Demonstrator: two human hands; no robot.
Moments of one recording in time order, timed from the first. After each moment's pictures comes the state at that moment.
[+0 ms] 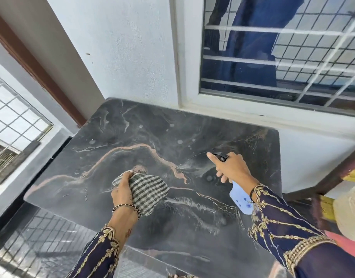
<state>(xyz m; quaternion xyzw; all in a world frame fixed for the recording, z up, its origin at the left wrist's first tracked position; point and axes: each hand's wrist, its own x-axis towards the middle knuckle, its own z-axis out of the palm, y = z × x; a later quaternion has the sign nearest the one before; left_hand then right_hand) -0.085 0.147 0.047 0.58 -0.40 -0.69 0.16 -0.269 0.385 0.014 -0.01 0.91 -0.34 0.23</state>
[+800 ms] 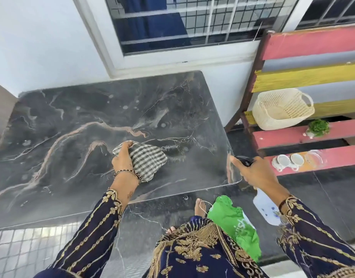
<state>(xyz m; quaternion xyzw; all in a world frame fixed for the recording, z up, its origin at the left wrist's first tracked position) -0.047 0.209 0.041 0.48 -0.52 -0.71 -0.01 0.014 0.562 -0.005 0.27 0.90 -0.33 0.12</state>
